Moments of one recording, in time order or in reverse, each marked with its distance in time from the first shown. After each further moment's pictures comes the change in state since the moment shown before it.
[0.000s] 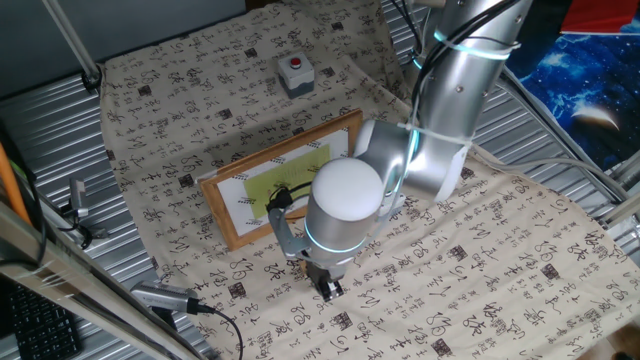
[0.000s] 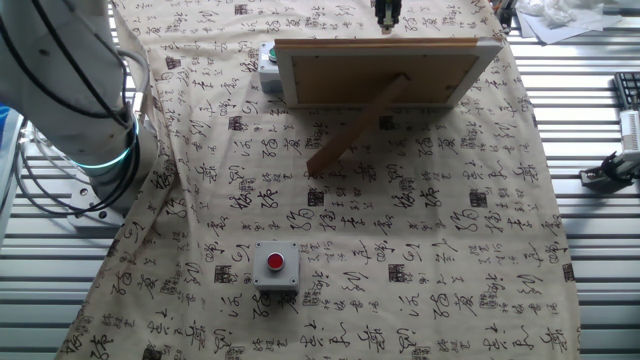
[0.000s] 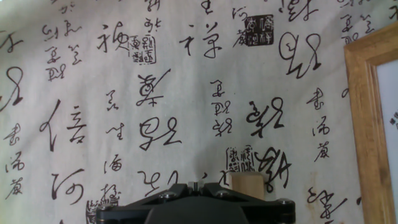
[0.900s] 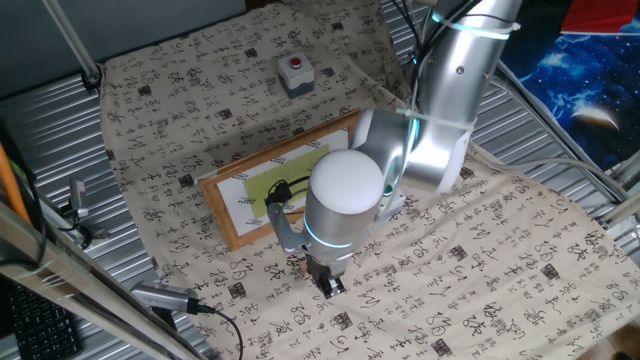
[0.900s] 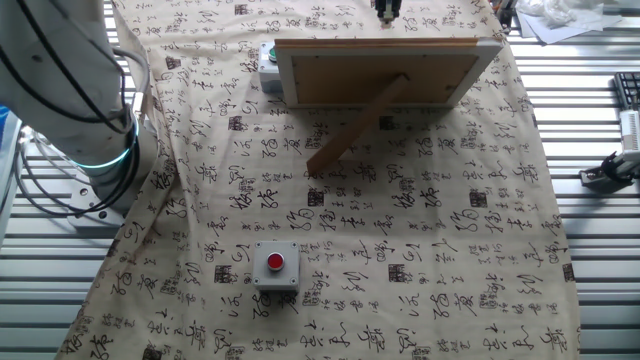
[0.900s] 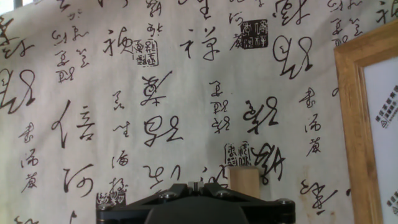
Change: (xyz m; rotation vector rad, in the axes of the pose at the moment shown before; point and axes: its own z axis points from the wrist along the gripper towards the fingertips) arm 0.000 0.001 -0.013 -0.006 0.011 0.012
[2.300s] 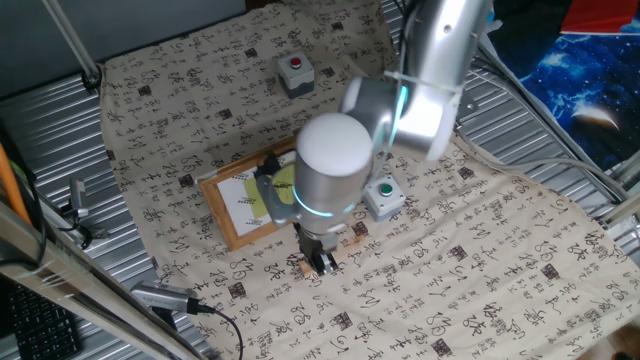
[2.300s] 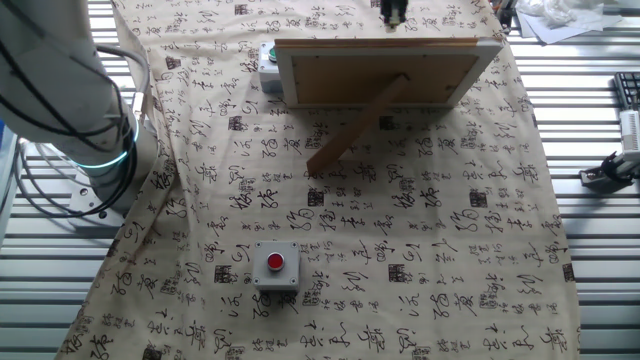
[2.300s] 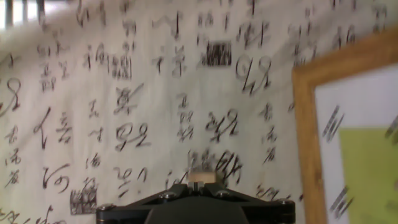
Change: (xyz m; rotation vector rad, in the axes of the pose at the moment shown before) arm -0.002 -0.027 -0.033 -0.013 0.002 -0.012
